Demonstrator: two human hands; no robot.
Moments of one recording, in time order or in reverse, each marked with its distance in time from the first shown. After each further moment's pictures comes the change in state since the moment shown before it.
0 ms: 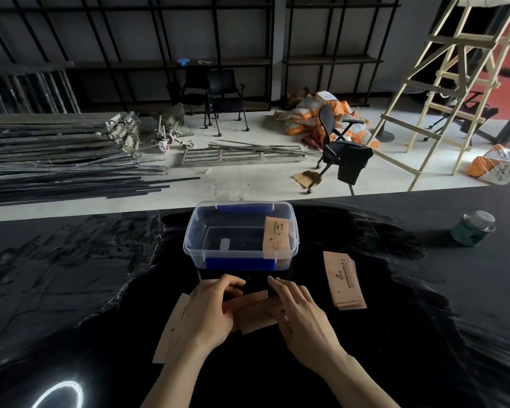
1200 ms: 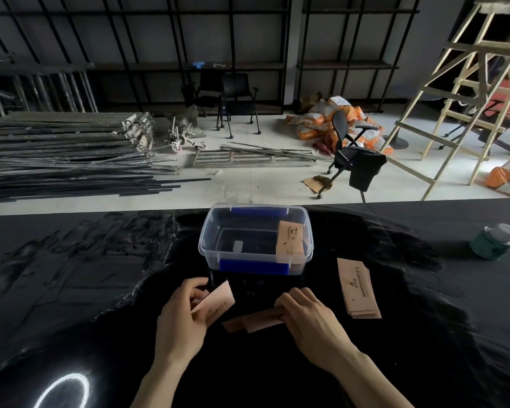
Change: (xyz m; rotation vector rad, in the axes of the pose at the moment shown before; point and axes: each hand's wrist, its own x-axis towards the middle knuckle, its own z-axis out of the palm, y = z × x) left_hand -0.025 -0.059 -0.014 -0.172 0.269 -0.177; right_hand 0.011 -0.004 -0.006 -0.076 -0.073 -0.151
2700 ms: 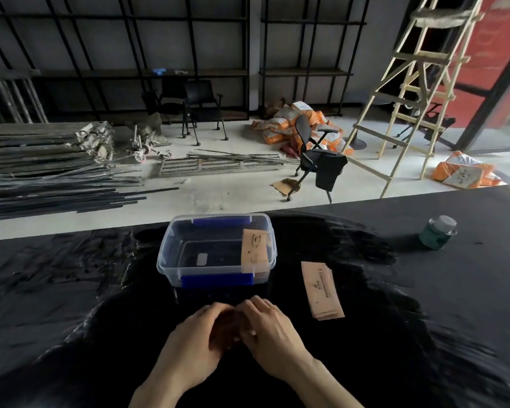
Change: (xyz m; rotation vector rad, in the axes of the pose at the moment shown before) left_hand 0.005 0.052 0.037 0.142 -0.496 0.227; right_hand 0.007 -0.009 0.004 0.116 0.027 0.087
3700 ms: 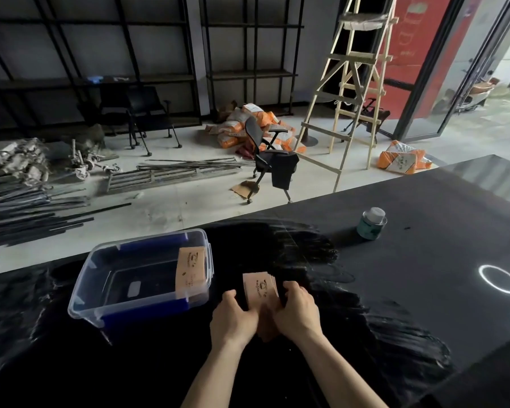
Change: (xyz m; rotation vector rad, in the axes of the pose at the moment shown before) left_hand 0.105 0.149 0.099 -0.260 0.022 -0.389; right_hand -0.023 0.117 -0.072 0.162 0.273 0.873
